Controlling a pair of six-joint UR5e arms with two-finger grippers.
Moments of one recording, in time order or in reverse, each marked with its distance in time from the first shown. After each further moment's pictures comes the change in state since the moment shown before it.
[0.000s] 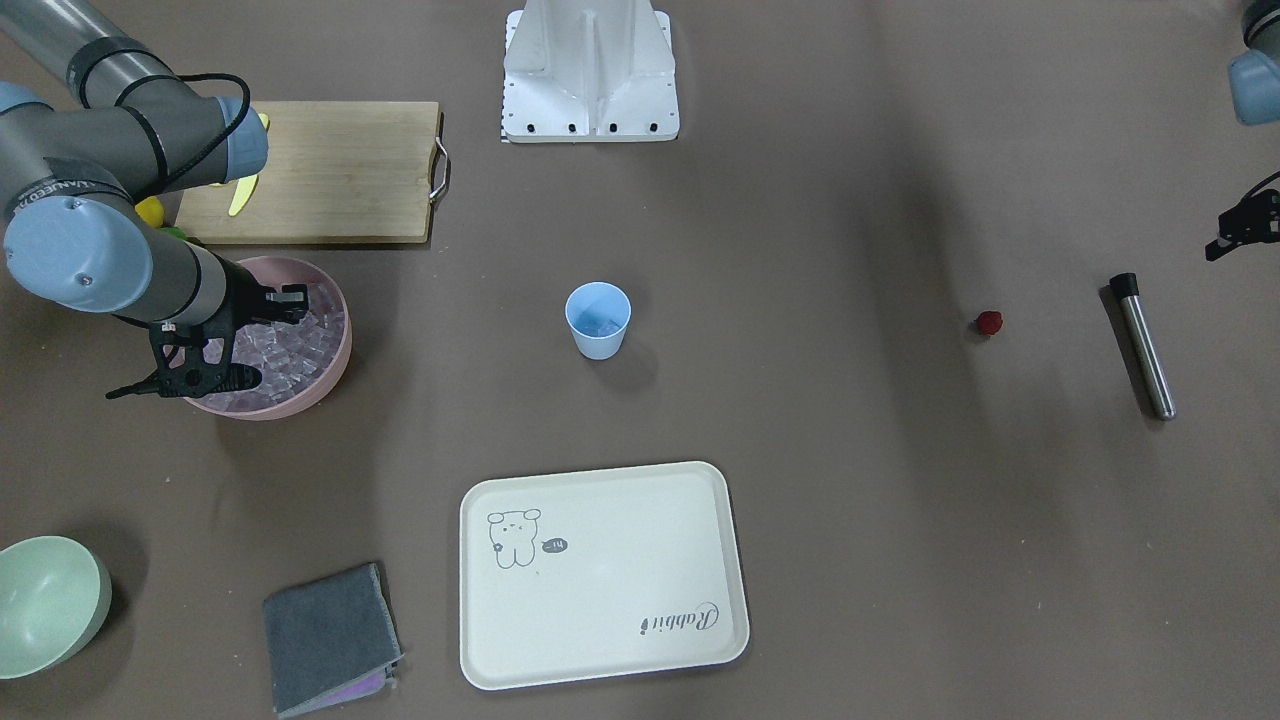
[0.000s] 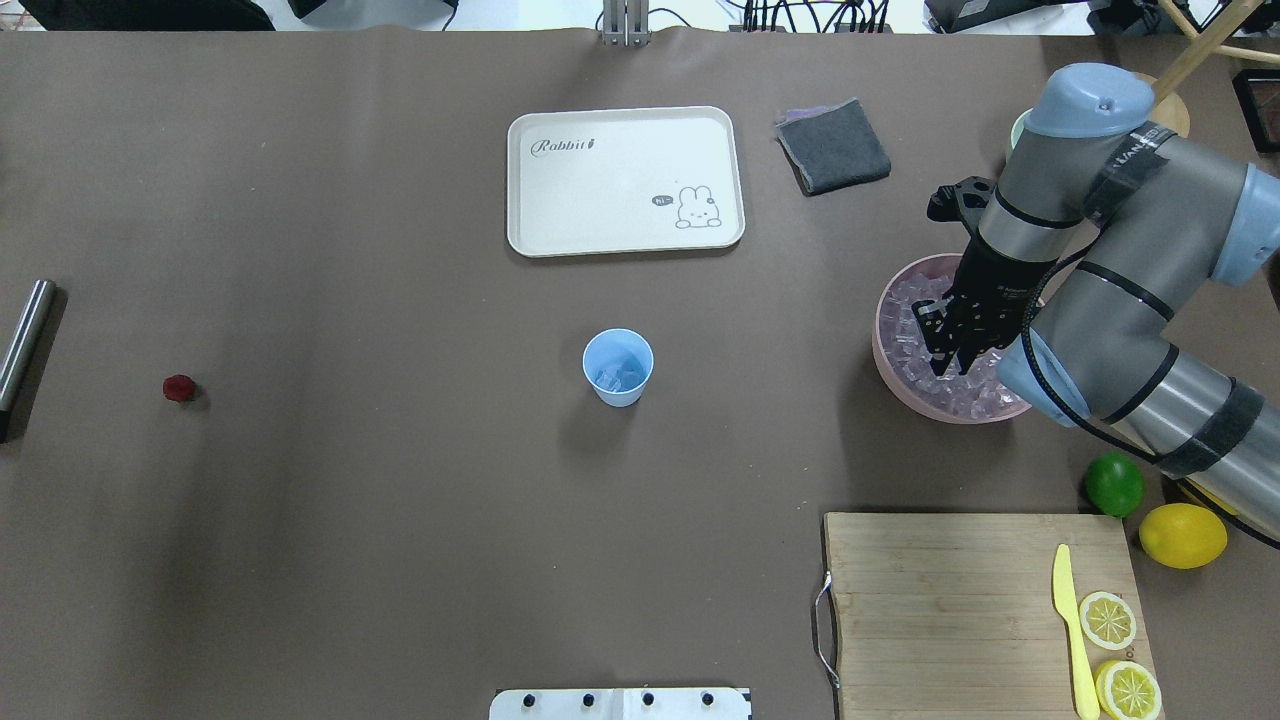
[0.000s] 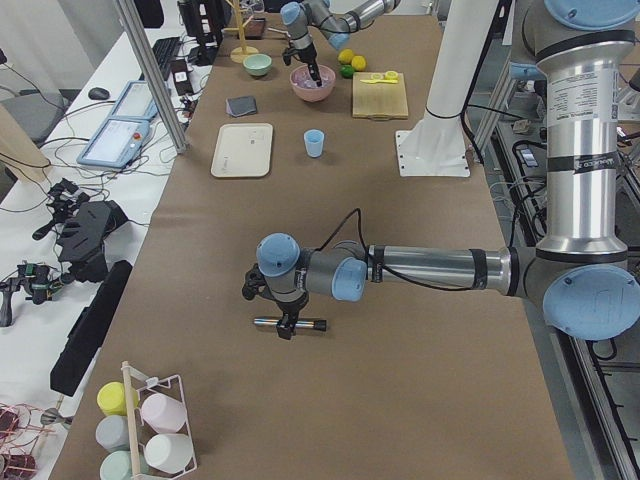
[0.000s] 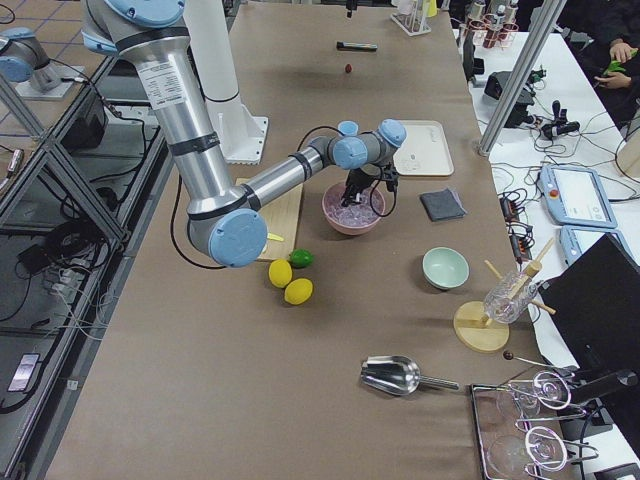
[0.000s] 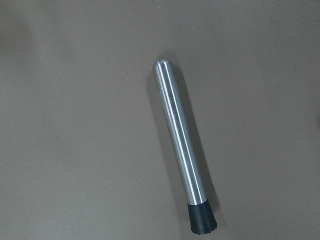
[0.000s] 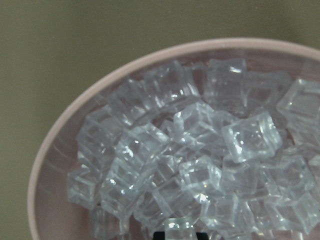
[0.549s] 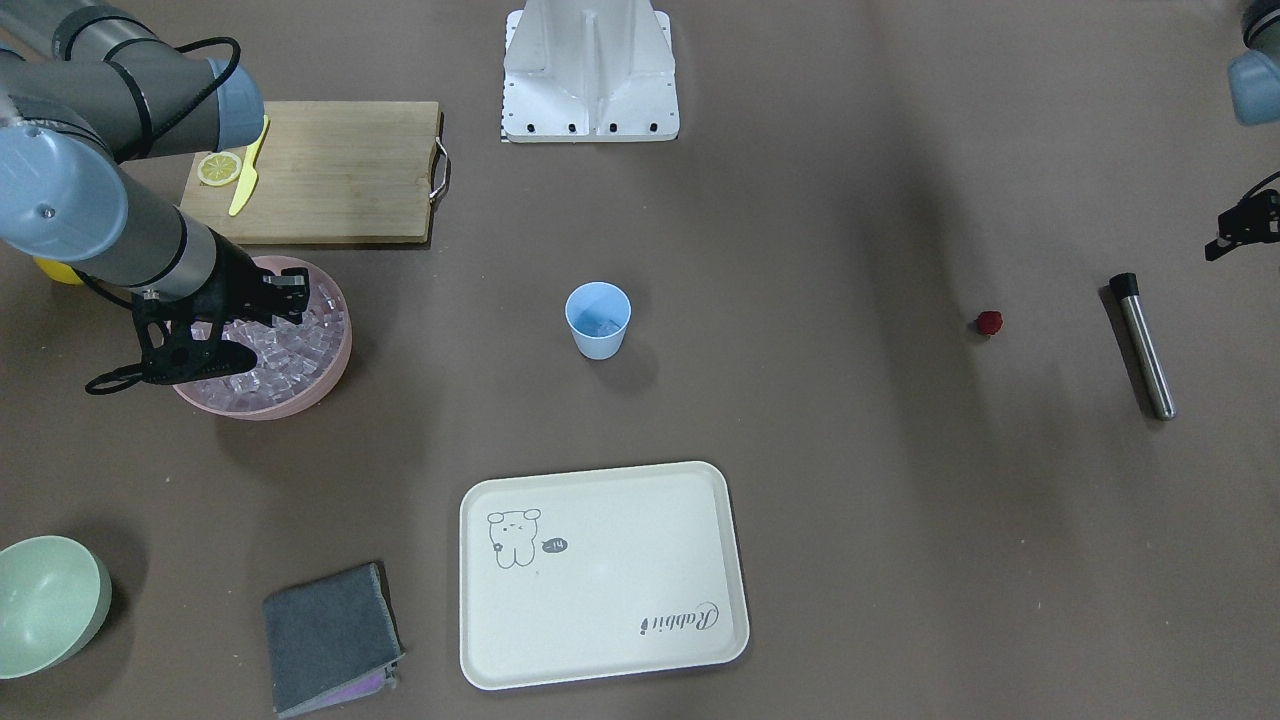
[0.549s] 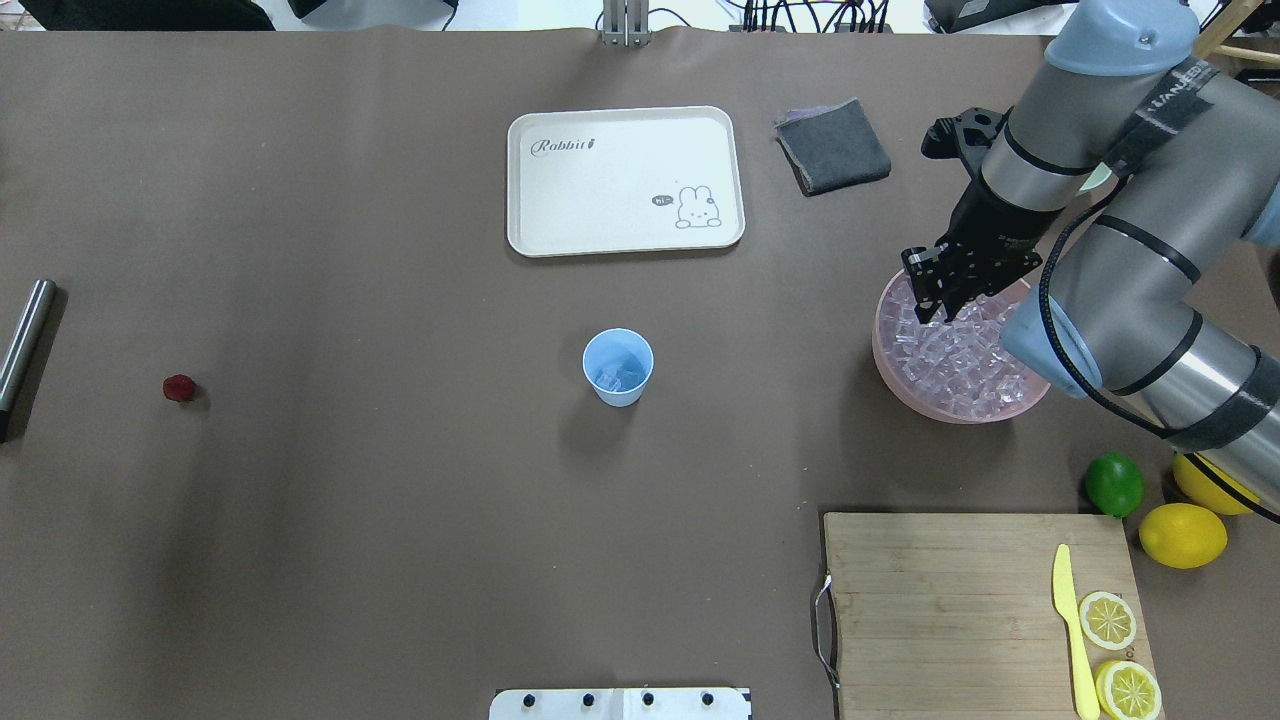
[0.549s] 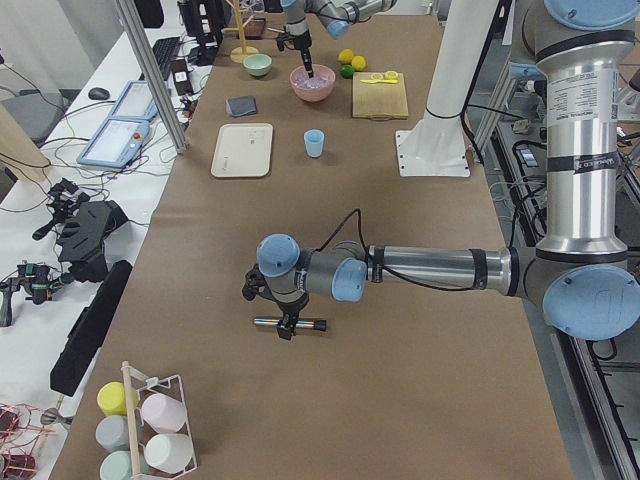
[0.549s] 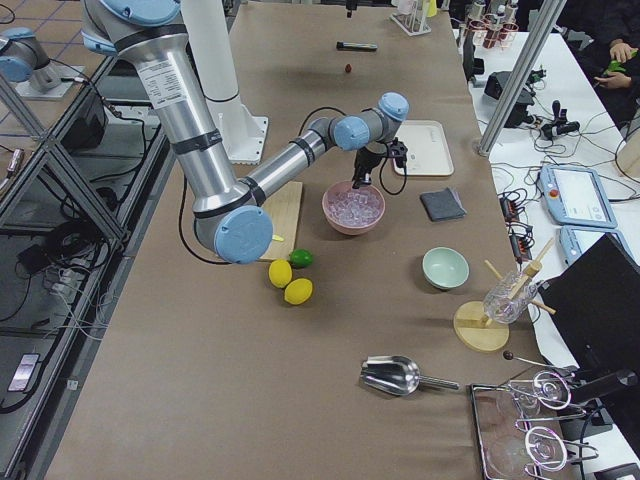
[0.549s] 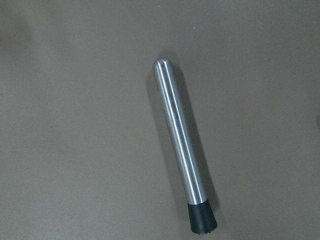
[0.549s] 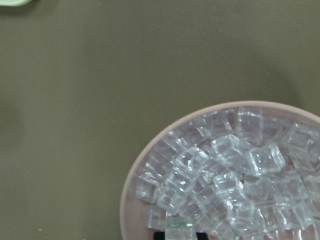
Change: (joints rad) left arm 0.001 0.000 0.002 0.001 0.000 0.000; right arm 0.027 0.059 0.098 0.001 -0.064 0.007
